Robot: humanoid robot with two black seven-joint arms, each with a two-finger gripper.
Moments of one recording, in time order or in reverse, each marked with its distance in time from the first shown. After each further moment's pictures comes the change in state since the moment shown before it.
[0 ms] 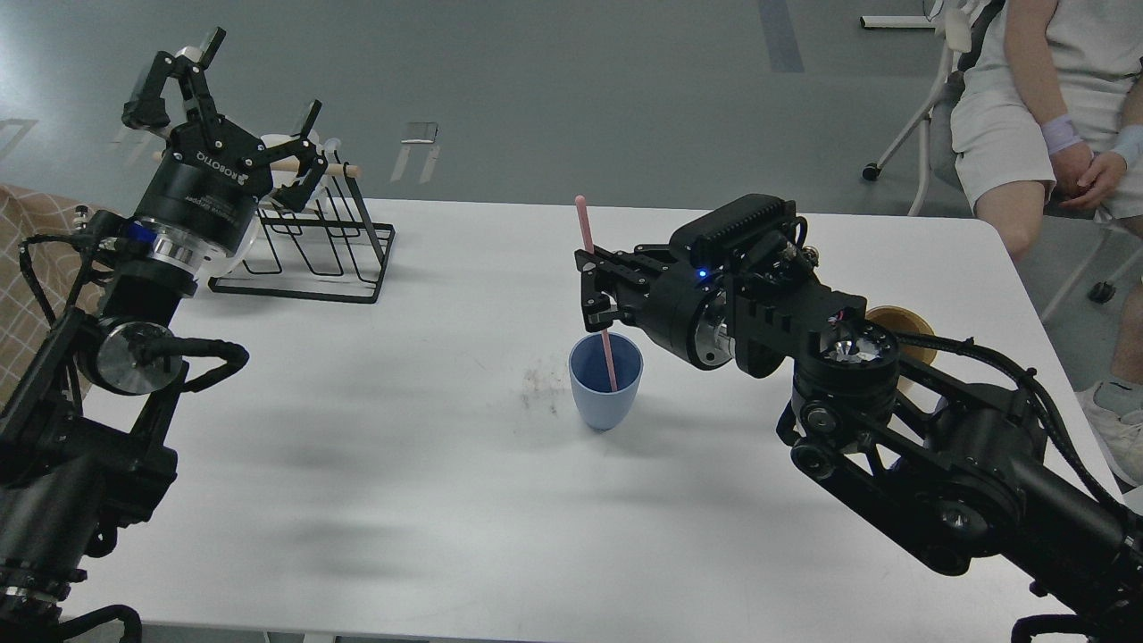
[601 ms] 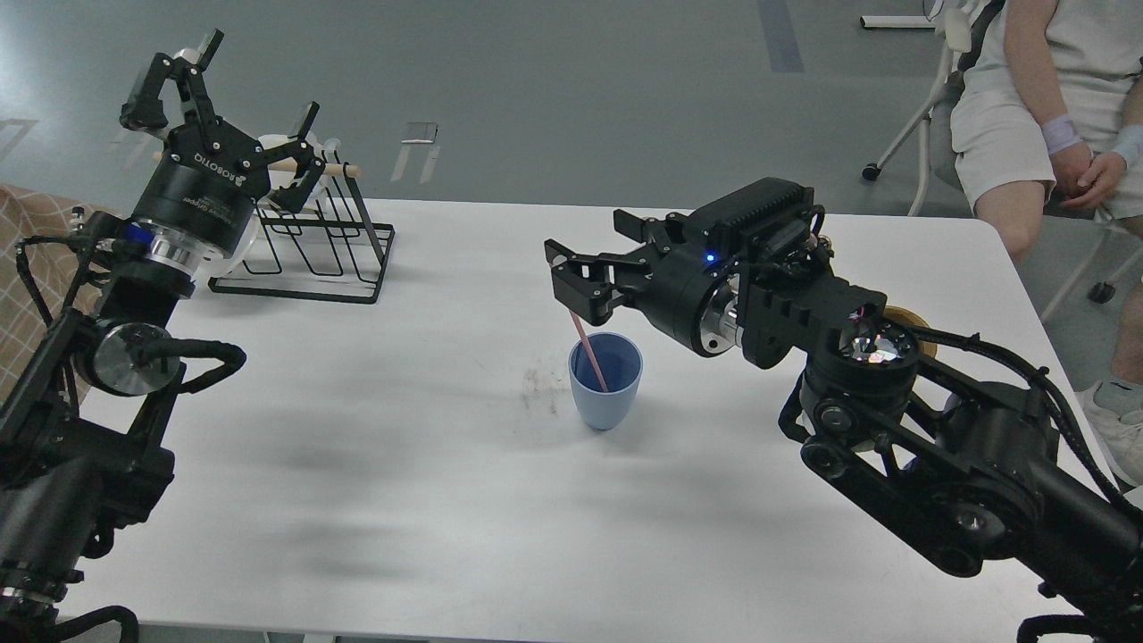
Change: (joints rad) left arm 0.002 0.005 0.000 0.002 0.000 -0.001 0.000; right arm 0.011 -0.005 0.075 0.066 0.010 -0.037 0.001
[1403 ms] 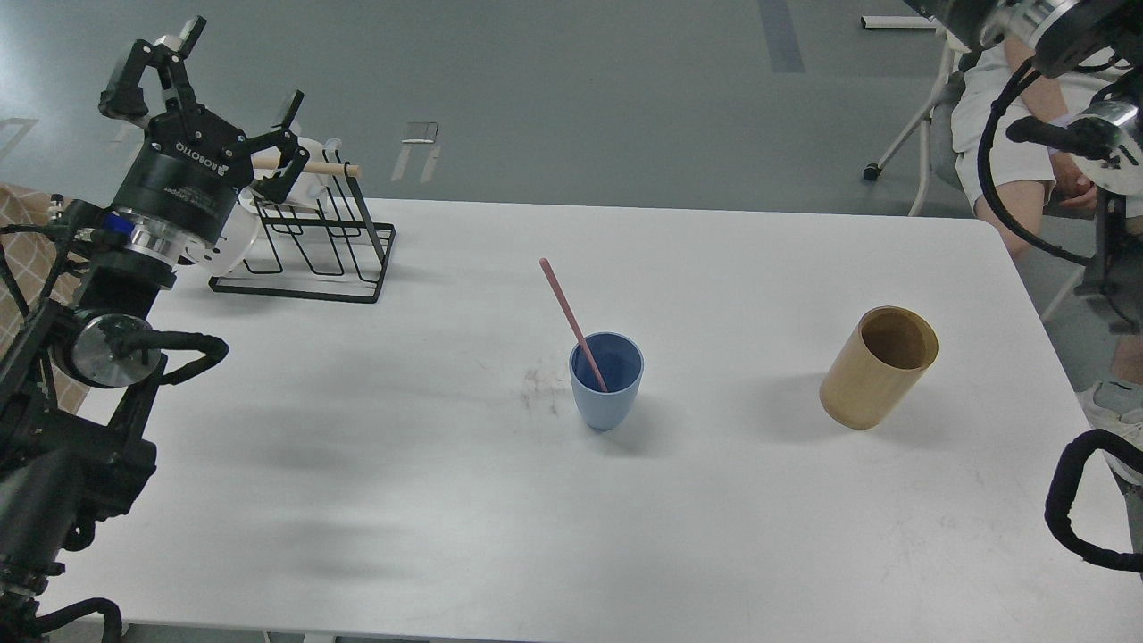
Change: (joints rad) left arm -0.013 0.039 -0.007 0.013 -0.012 -0.018 -0.001; right arm 0.198 -0.048 0.663 -0.387 0.879 -0.004 0.069
